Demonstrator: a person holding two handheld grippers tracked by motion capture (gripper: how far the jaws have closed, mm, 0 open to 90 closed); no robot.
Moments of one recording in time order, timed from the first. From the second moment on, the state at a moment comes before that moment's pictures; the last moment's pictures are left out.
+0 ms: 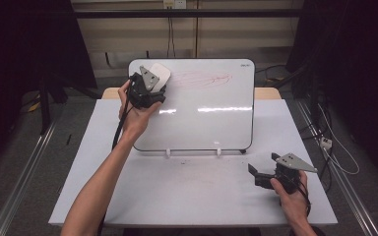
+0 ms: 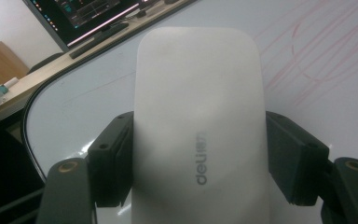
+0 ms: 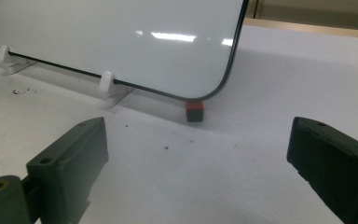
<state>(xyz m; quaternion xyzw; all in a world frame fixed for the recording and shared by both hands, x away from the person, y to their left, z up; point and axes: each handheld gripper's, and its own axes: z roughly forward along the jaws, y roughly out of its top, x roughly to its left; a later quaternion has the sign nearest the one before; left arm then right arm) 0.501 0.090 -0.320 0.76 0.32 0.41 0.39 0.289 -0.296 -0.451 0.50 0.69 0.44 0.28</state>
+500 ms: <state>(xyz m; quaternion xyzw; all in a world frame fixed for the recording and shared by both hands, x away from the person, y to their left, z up) 0.493 0.076 -0.328 0.77 0.30 0.42 0.38 0.290 -0.293 -0.451 0.50 0.69 0.44 0.28</state>
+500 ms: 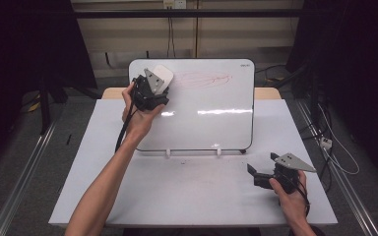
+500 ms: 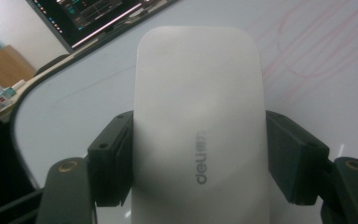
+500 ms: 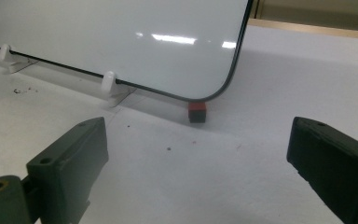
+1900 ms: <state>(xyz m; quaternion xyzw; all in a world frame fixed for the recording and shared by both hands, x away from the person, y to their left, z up) 0.495 0.058 -0.324 0.77 0.29 0.41 0.39 0.287 -0.296 -0.450 0.50 0.68 0.44 0.29</state>
